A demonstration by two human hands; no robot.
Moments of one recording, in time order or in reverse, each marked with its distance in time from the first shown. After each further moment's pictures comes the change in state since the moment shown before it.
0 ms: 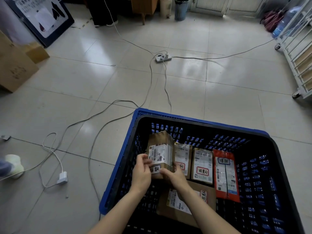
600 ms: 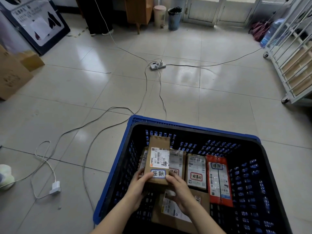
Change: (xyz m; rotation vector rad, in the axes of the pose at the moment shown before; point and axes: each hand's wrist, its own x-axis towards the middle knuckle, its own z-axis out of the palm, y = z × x) left_hand -0.004 -0.008 0.004 -0.476 -0.216 -0.473; right_hand -0.031 -0.002 -0.023 0.311 -0.094 0.055
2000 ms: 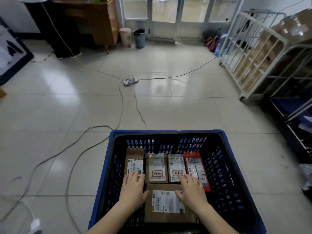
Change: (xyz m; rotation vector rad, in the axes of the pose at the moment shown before) left_hand -0.034 0.013 0.019 1.842 0.034 0.608; right_hand -0.067 0.000 -0.064 -1.505 0.501 -0.339
